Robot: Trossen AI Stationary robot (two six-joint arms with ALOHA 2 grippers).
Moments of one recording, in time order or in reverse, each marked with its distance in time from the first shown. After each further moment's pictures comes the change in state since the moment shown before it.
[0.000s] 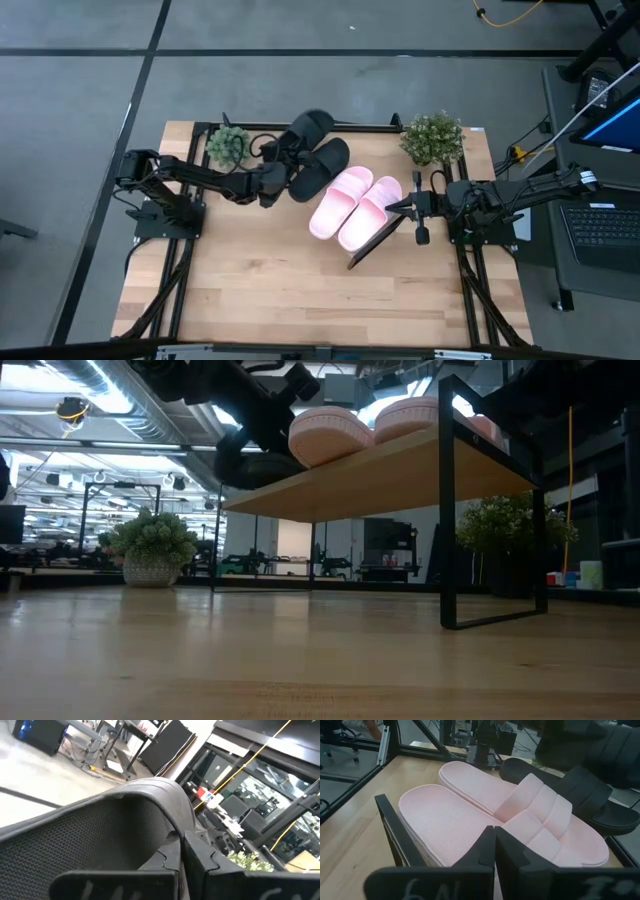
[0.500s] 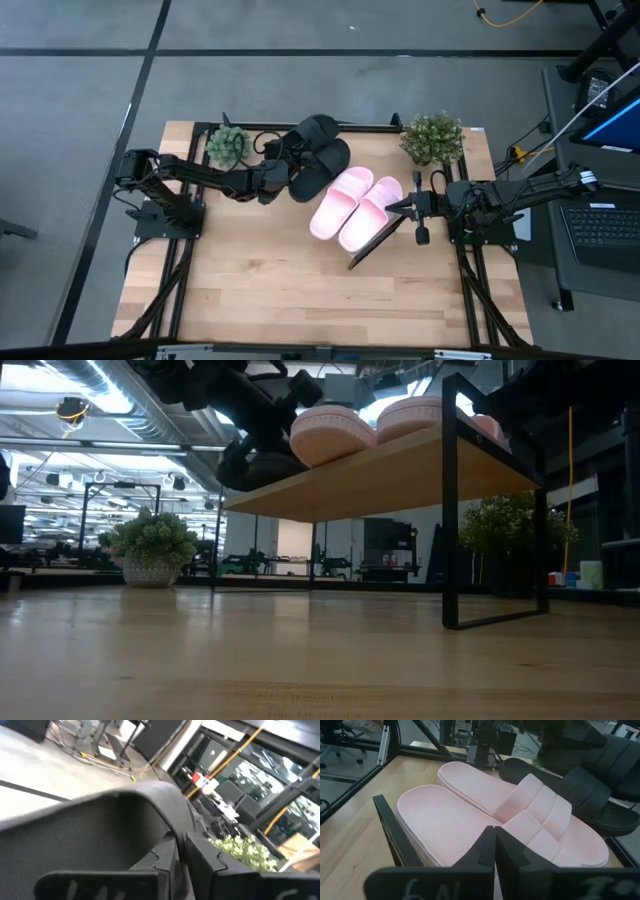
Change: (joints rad) left arm 0.018 0.000 0.000 -0.073 0.103 -0.051; right arm 0.000 0.000 0.000 0.000 -0.001 0.001
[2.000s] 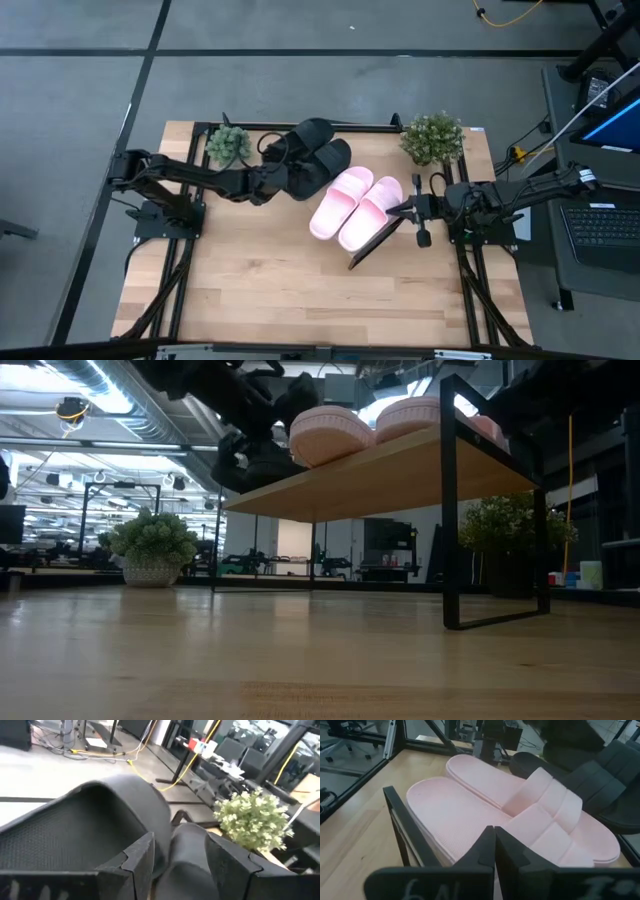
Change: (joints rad) left arm -0.011 -0.058 -0.001 -0.206 0.116 0.130; right arm 0.026 0.000 0.000 -0.029 -0.002 0.005
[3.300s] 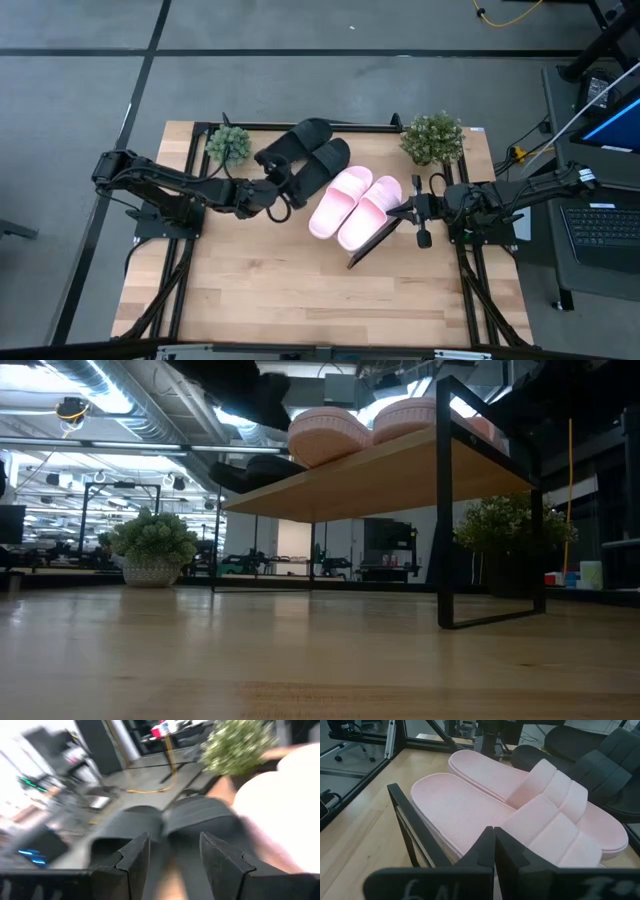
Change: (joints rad) left arm -0.170 -0.132 0.001 -0.198 -0.076 0.768; right arm 0.009 0.000 0.000 -0.025 0.002 0.048
